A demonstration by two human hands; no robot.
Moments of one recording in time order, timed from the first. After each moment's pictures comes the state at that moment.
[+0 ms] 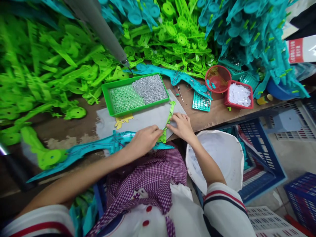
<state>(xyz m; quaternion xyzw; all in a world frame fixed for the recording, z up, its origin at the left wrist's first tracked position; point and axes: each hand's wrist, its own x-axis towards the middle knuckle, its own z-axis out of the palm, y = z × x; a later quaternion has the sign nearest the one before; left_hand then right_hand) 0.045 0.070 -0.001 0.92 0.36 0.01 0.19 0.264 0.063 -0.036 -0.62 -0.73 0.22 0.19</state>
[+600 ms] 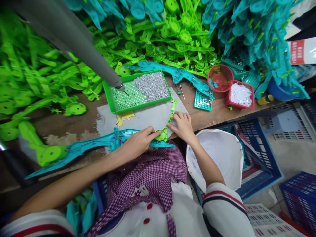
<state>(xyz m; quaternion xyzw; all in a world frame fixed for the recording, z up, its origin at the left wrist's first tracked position) 0.012 0.061 -0.004 0.94 0.31 -0.01 0.15 0.255 0.058 -0.036 -0.64 -0.73 0.20 0.17</state>
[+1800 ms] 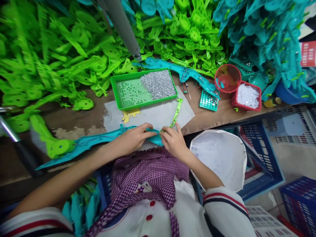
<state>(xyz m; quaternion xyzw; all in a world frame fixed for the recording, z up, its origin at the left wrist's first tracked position) -0.031 0.072 -0.001 0.94 0.28 0.02 0.21 0.194 0.004 -0.038 -0.54 -0.79 0.18 0.22</state>
